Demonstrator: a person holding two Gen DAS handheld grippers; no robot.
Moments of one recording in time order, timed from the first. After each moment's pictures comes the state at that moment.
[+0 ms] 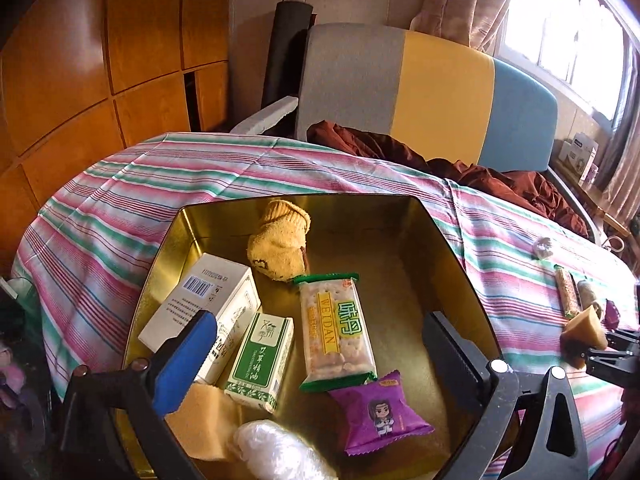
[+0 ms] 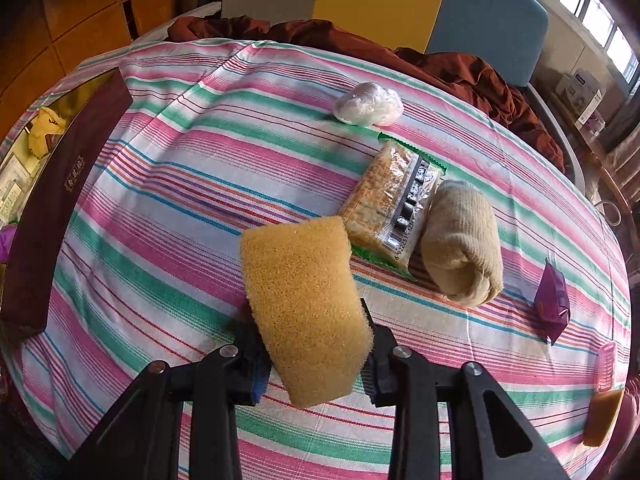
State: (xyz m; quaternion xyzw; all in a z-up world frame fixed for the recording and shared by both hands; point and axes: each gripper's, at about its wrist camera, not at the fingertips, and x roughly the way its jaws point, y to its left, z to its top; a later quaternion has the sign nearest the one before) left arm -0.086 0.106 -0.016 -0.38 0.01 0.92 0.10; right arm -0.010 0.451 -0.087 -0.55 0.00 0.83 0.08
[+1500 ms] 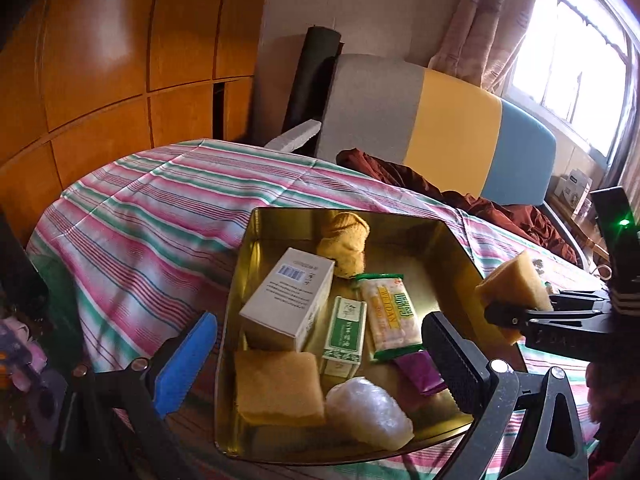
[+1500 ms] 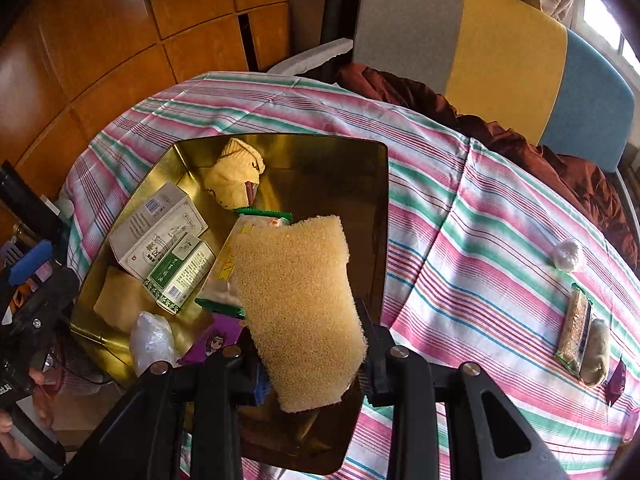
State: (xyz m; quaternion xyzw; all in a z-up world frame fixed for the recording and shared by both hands) left arm -0.045 0.016 -0.001 -0.34 -0.04 0.93 0.10; right arm -0.076 0.228 -0.021 -0.50 -0.01 0.86 -0.07
